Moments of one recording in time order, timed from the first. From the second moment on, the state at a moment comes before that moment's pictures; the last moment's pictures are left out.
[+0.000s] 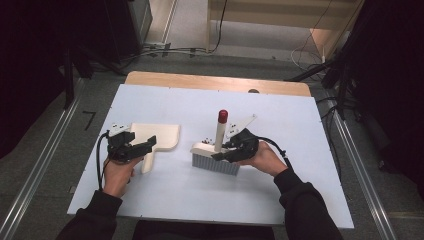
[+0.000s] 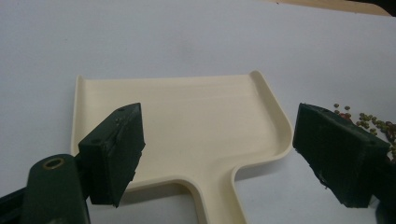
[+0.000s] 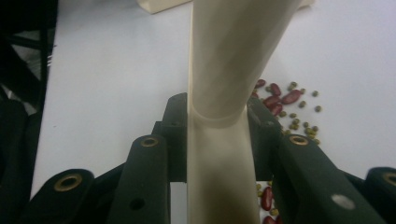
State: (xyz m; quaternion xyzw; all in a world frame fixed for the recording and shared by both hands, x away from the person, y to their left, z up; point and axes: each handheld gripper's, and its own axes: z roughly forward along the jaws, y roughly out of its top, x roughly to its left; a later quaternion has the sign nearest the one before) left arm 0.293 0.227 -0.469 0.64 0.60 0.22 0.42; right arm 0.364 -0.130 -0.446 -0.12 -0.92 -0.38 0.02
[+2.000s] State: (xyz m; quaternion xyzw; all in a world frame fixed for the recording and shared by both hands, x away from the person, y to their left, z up) left arm 0.292 0.231 -0.471 0.64 0.60 0.21 0.43; right arm 0.365 -0.083 -0.470 -0.51 -0.74 -0.44 -0.03
